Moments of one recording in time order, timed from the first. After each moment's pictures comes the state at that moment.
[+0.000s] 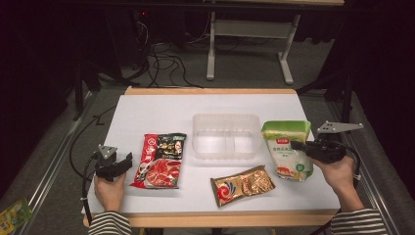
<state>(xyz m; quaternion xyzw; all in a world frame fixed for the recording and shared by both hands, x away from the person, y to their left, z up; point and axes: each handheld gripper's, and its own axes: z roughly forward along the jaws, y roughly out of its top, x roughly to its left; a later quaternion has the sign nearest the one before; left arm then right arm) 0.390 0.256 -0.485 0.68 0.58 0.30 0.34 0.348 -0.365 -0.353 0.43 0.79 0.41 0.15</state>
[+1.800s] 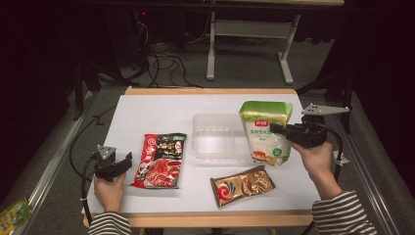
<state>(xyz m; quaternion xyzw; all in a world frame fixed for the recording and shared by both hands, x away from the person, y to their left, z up) 0.388 0.257 -0.485 0.67 0.58 0.30 0.35 0.372 -0.308 -0.315 0.42 0.75 0.49 0.13</state>
